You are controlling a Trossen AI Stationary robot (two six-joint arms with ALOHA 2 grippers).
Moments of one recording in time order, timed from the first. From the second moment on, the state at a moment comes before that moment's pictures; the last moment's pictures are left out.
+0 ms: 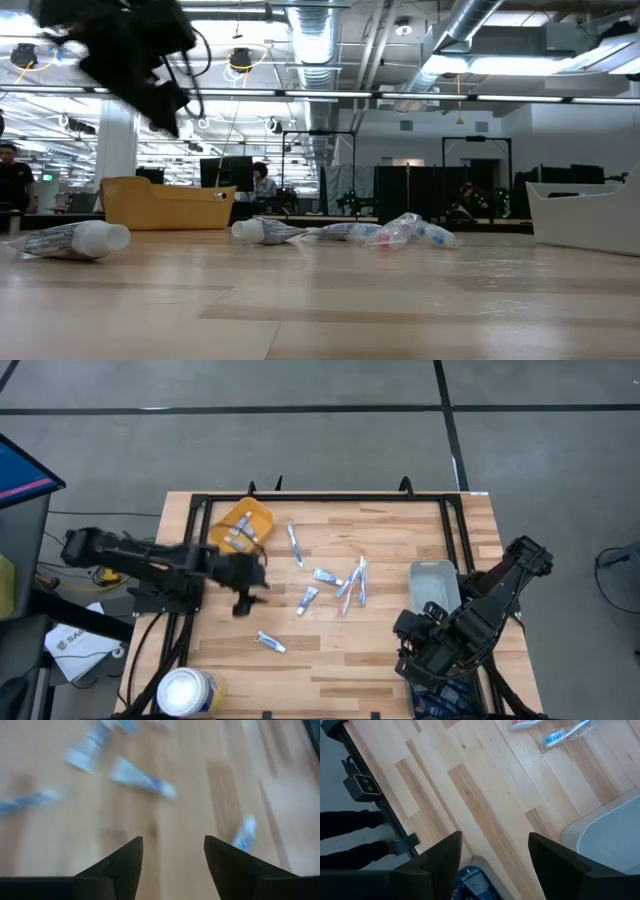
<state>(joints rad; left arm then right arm) -0.07 1.03 0.64 -0.48 0.06 -0.09 0.76 1.63 1.66 -1.41 0.30 1.28</state>
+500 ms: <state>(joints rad) -0.41 1.35 0.56 0.00 0.04 -0.11 0.76 1.63 1.66 -1.41 0.30 1.28</state>
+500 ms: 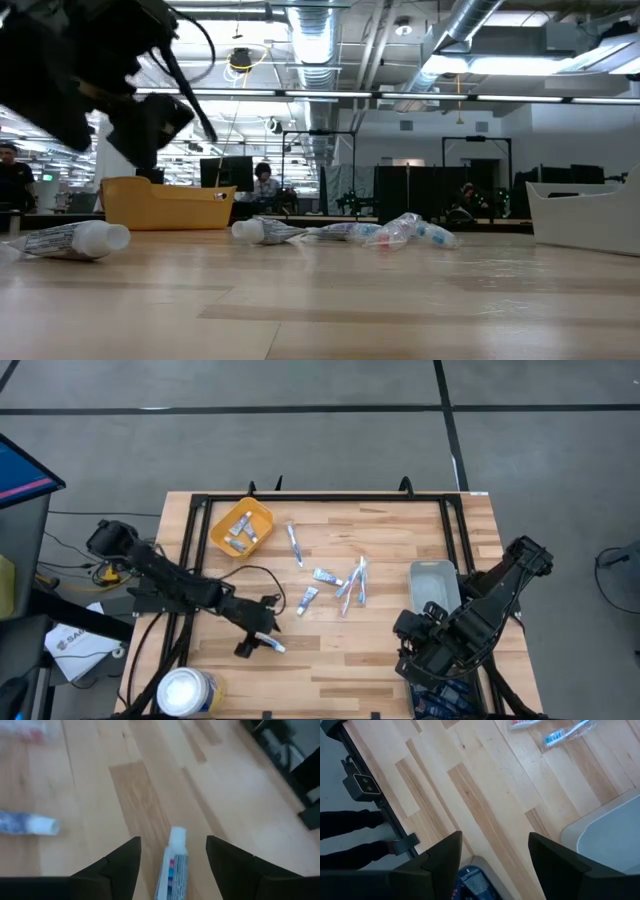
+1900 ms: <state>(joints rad) -0.51 1.75 0.74 -0.04 -0.09 -0.30 0.77 1.63 1.66 -1.40 0.29 1.22</state>
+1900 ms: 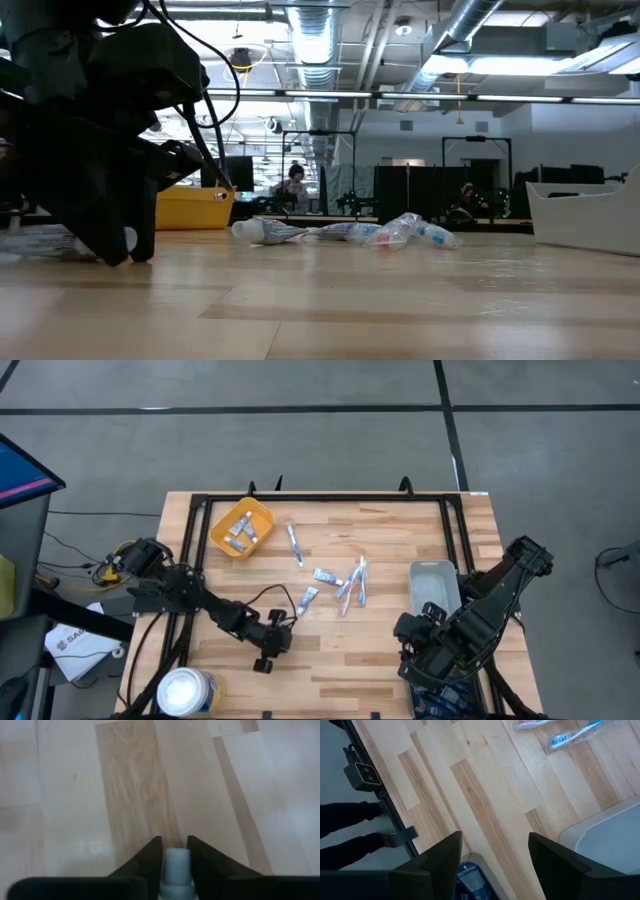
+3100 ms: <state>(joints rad) 0.41 1.11 0.73 -0.27 -0.48 0.00 0.76 1.62 1.66 -1.40 0.31 1.23</state>
